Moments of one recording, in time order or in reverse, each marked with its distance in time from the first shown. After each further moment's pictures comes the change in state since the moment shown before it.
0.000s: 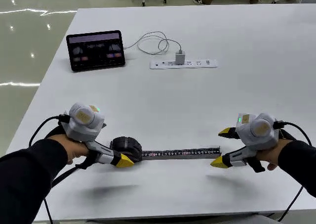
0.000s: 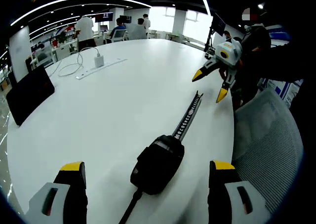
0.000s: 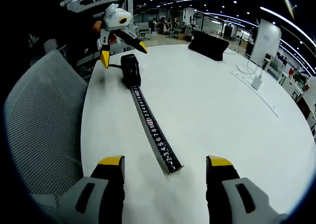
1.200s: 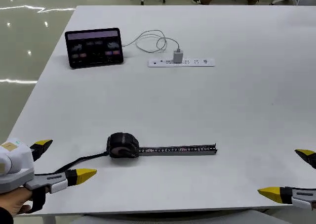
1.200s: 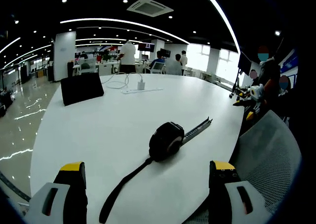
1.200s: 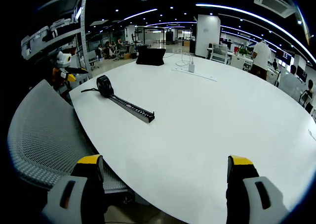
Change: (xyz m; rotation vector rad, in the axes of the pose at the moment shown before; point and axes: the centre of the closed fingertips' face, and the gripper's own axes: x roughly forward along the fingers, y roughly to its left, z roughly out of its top) left arm -0.101 0.005 -0.051 -0.197 -0.282 0.232; right arm -0.136 0.025 -0.082 0.361 -0.136 -0.344
